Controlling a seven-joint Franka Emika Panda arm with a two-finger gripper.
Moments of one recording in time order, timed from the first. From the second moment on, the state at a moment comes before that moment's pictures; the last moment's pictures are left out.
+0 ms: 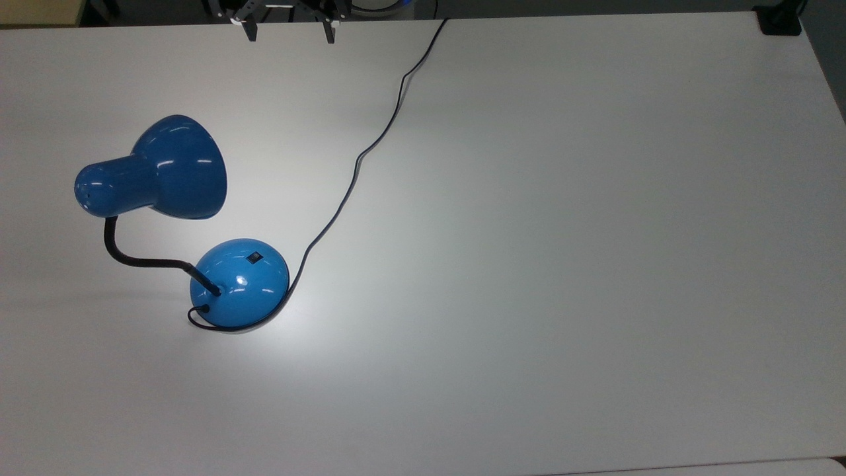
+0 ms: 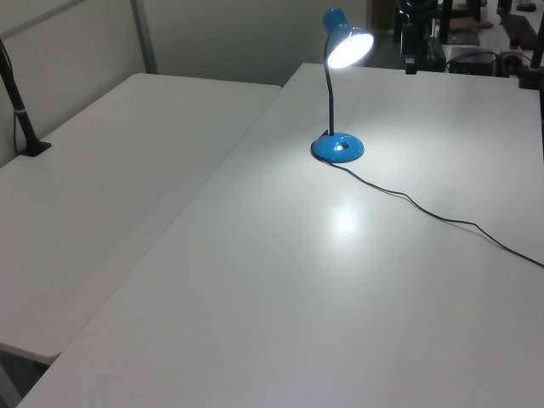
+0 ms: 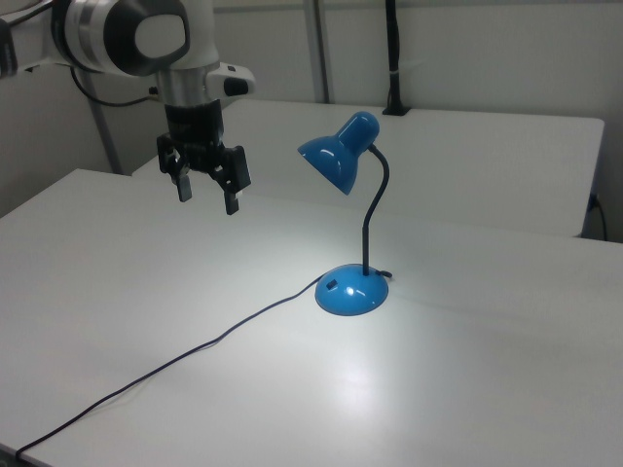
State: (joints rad) arm -0.02 0.04 -0.07 -1.61 0.02 1.57 -0.07
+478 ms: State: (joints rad) arm -0.02 0.04 -0.07 -1.61 0.02 1.57 -0.07
